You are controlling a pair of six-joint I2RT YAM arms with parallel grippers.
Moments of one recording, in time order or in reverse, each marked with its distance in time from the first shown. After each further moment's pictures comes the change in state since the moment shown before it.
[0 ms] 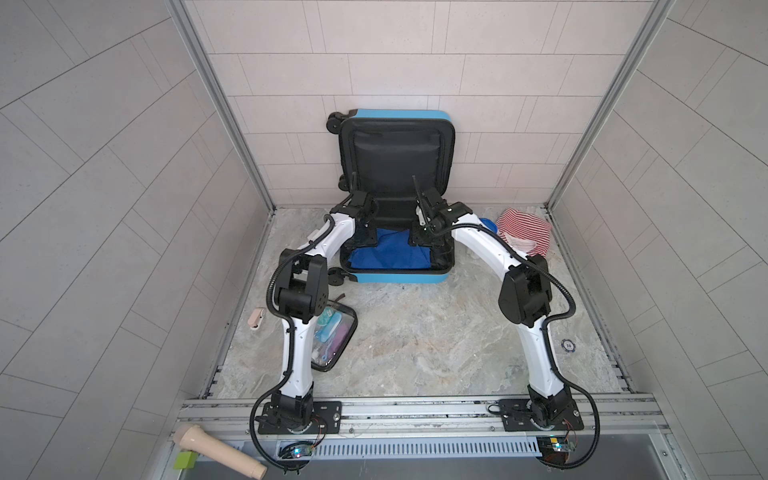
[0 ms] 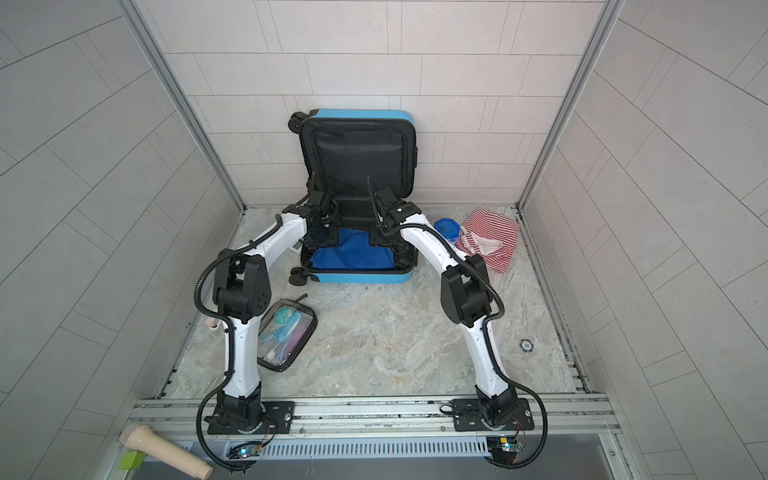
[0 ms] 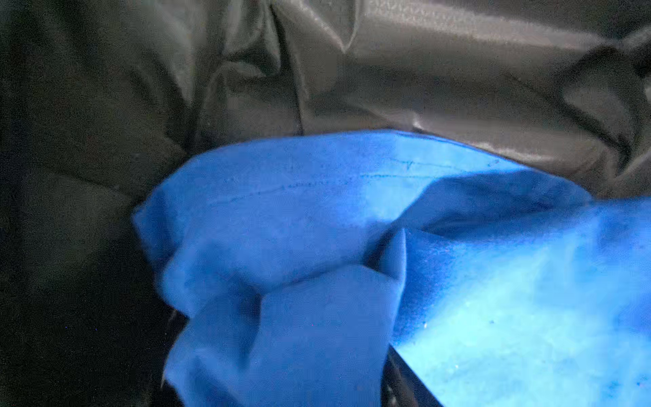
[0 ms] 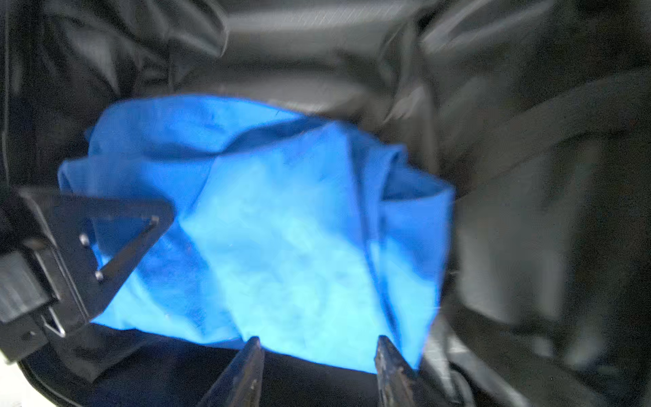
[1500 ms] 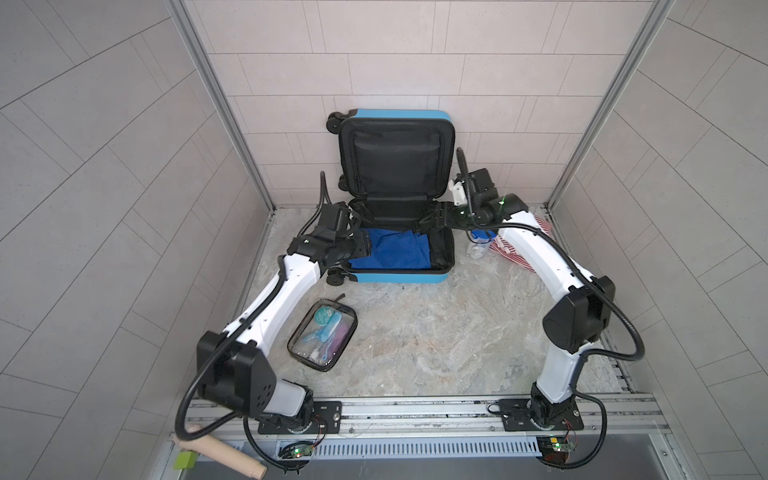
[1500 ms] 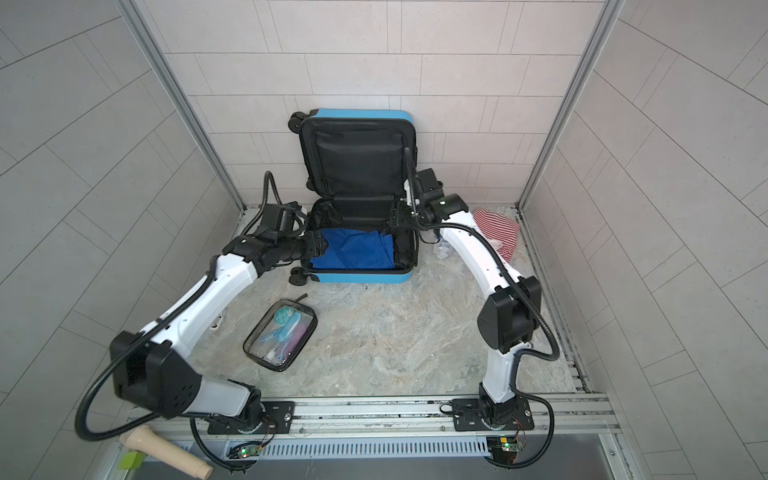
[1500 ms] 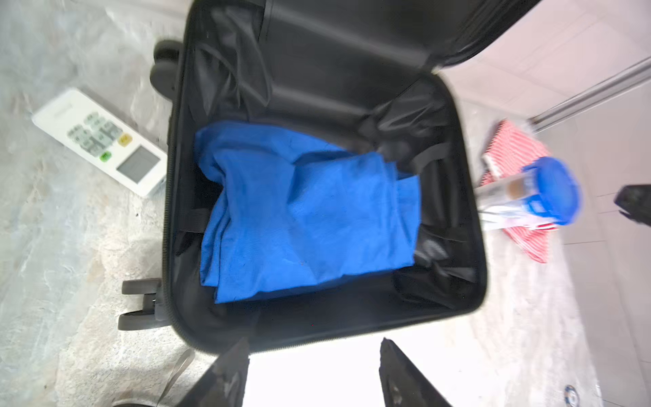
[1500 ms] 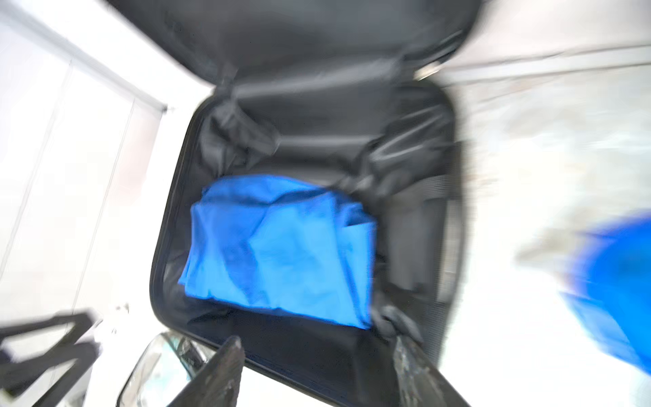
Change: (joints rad) left arm -0.048 -0.807 -0.631 0.242 0.127 -0.072; right arm -0.192 -0.430 -0.256 0.092 -0.047 -0.068
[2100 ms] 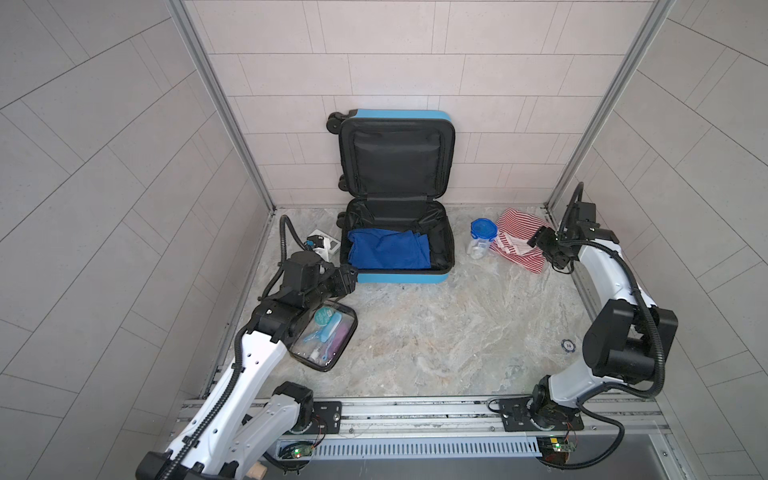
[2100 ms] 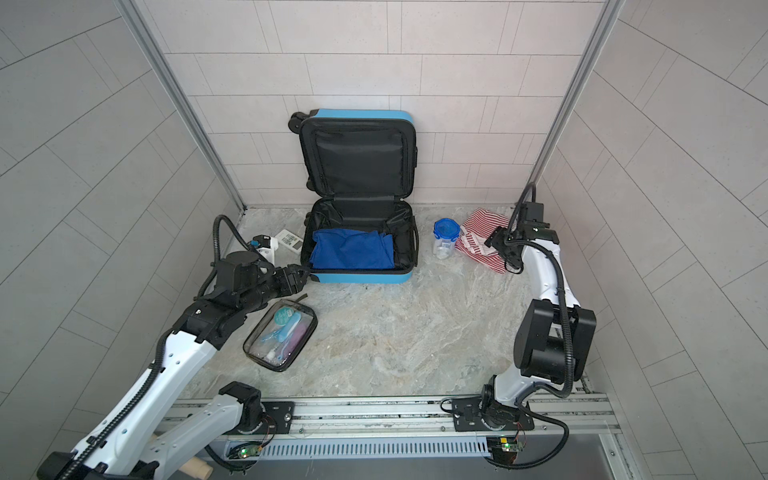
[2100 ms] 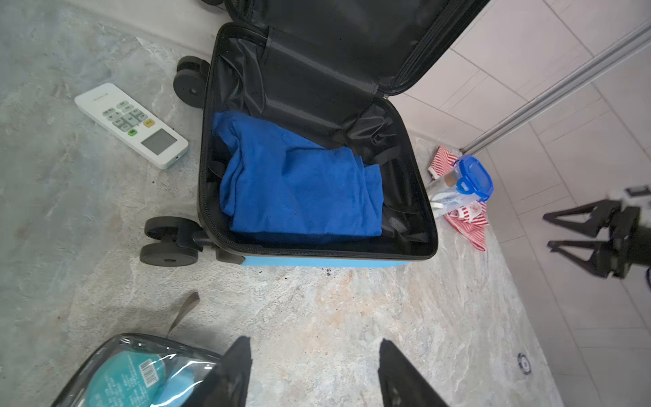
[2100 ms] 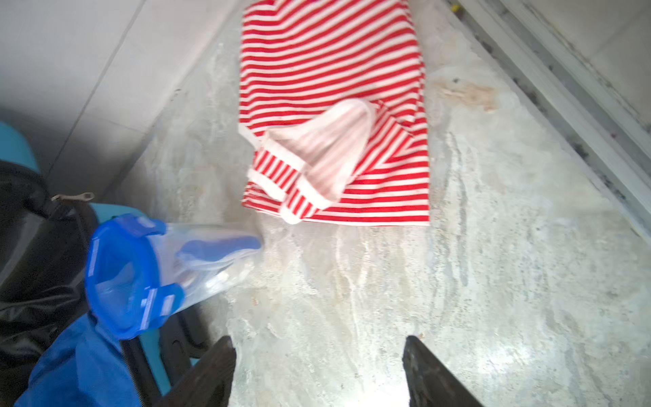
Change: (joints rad) left arm -0.023 -0.484 -0.409 0.112 0.027 -0.071; right arm -0.624 -0.212 -0.528 0.082 -0.027 0.100
